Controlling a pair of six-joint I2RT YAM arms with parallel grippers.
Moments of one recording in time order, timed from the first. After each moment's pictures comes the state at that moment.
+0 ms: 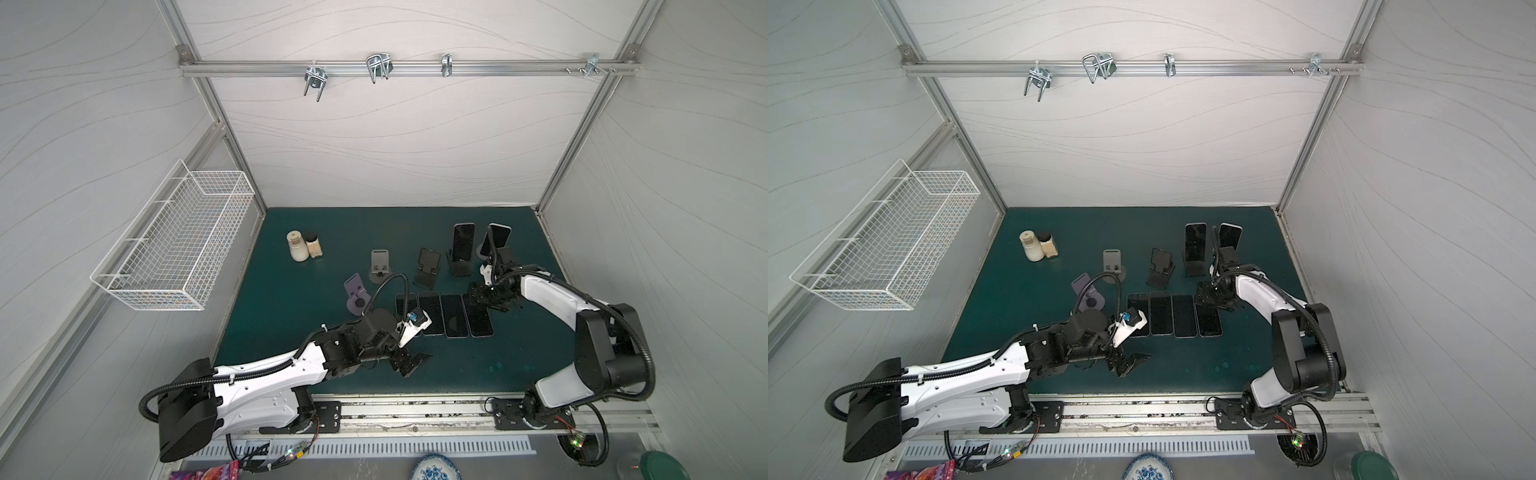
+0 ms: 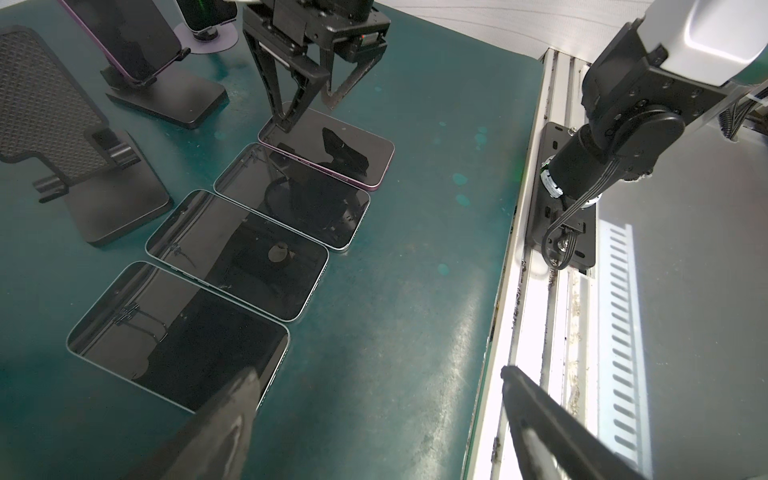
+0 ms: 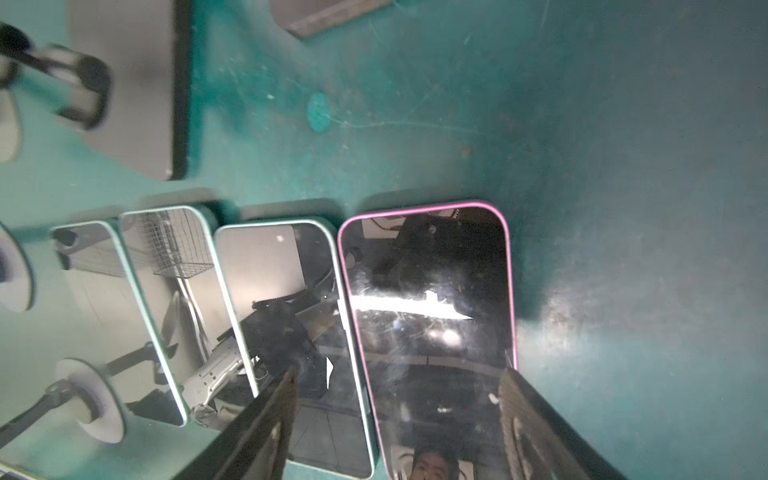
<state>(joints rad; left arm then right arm) -1.04 1.06 0.56 -0.09 0.16 -0.05 0.26 1.50 0.91 -0.66 -0.23 0.32</state>
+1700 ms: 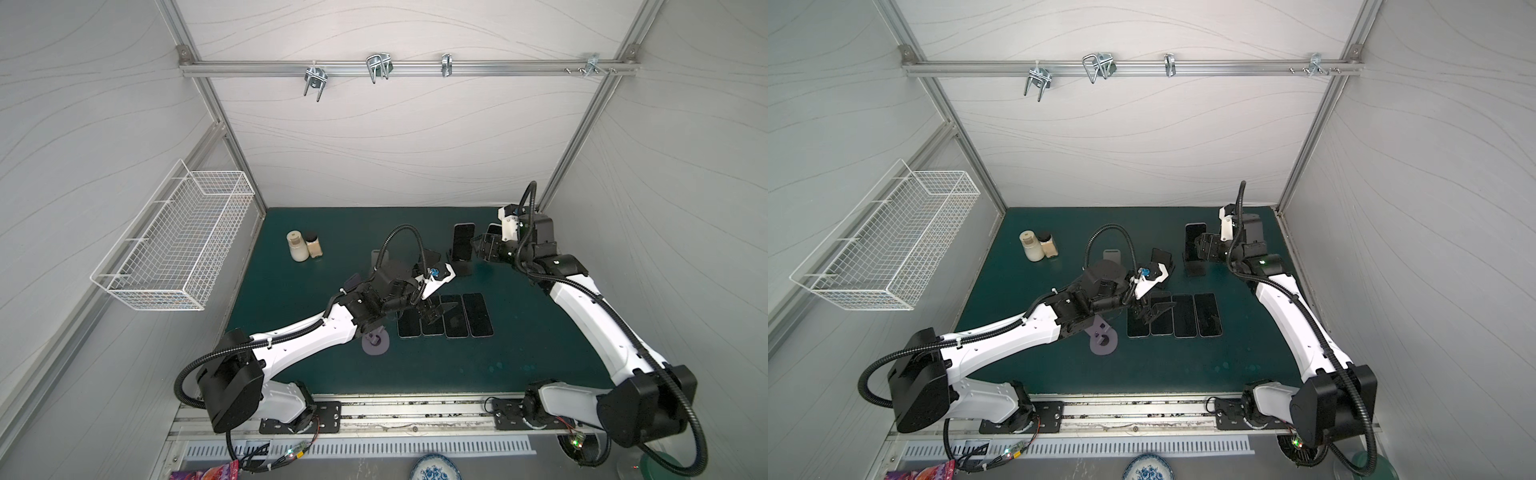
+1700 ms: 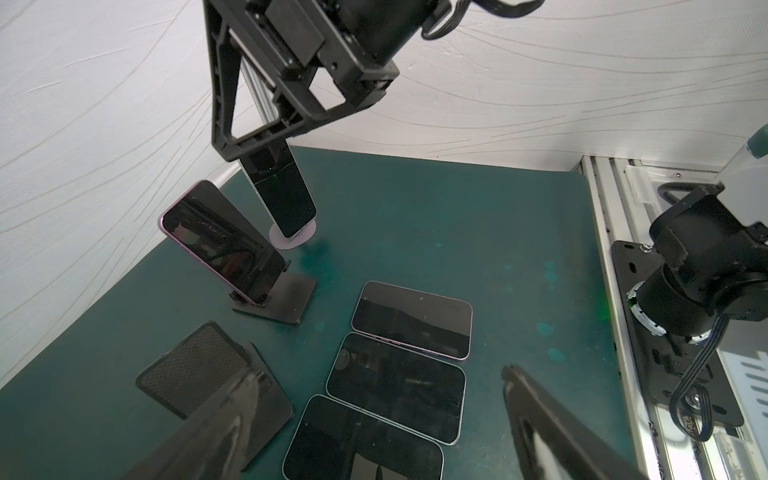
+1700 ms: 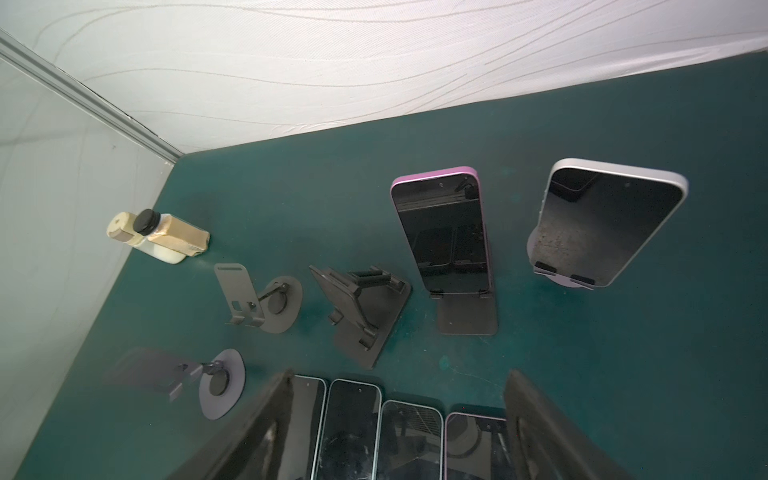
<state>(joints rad) -0.88 1.36 0.93 0.09 0.26 0.22 0.26 1.25 1.13 -0.46 -0.21 0.28</state>
